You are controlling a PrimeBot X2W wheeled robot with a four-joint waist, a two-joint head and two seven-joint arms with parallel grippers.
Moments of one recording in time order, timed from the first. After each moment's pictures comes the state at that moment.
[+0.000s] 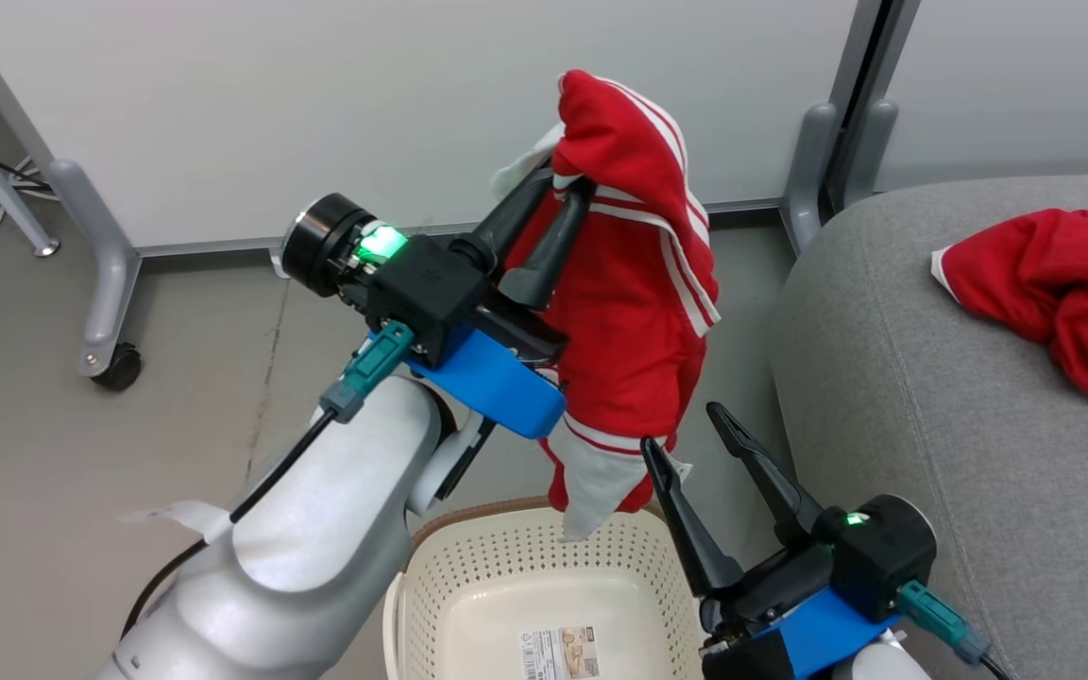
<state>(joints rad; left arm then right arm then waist) -0.74 0.18 -0.72 0.30 -0.40 -0.03 -0.26 -0.12 -0.05 0.35 0.09 0.18 0.13 -0.26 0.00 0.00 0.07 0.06</state>
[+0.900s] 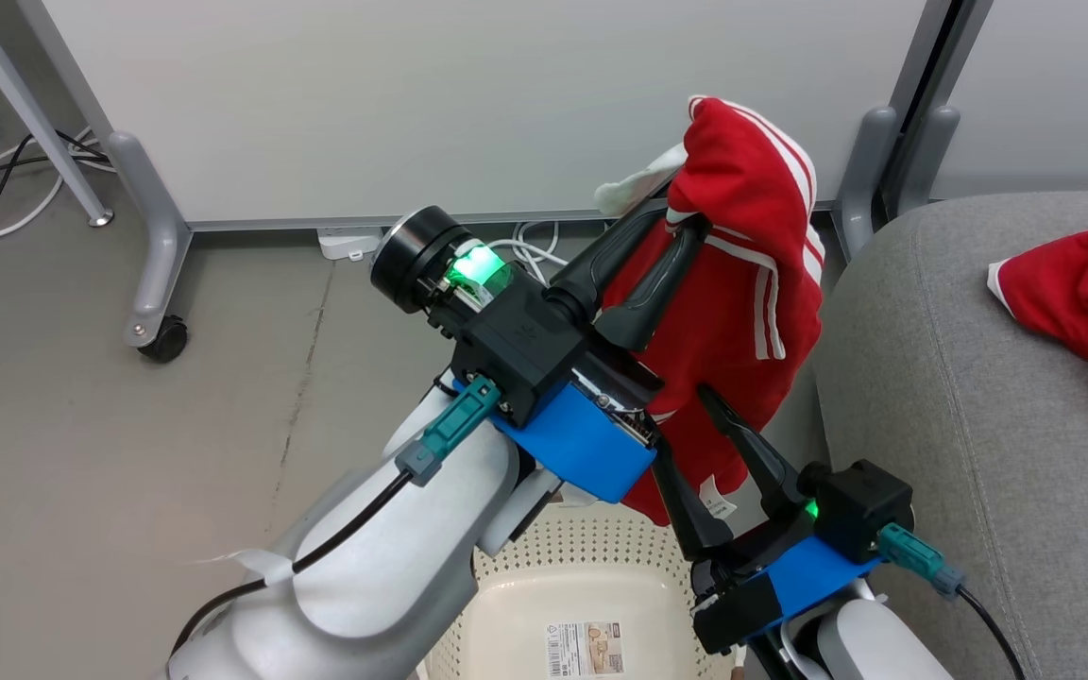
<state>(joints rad) -0.72 0.13 -0.80 0.18 -0.38 0.00 -0.25 -0.25 -0.05 0.37 0.28 0.29 0.13 -0.26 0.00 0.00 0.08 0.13</state>
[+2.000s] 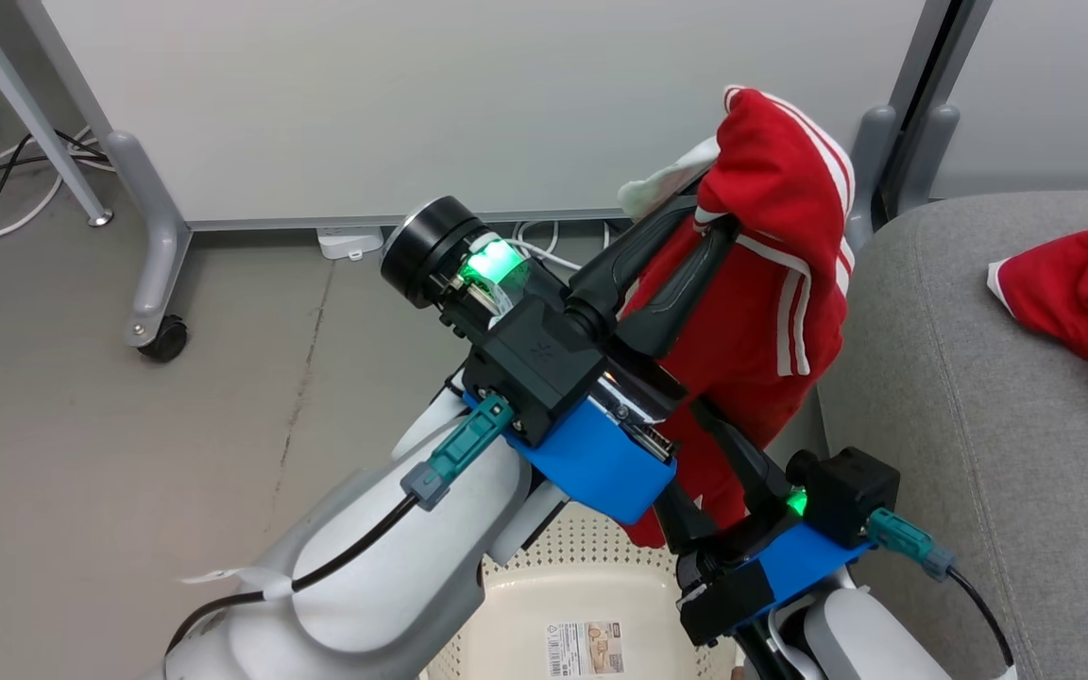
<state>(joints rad) -0.74 0.14 -0.82 0.10 -0.38 0.02 -0.23 -0.28 -0.05 0.41 0.32 0.38 0.13 -0.26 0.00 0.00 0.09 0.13</state>
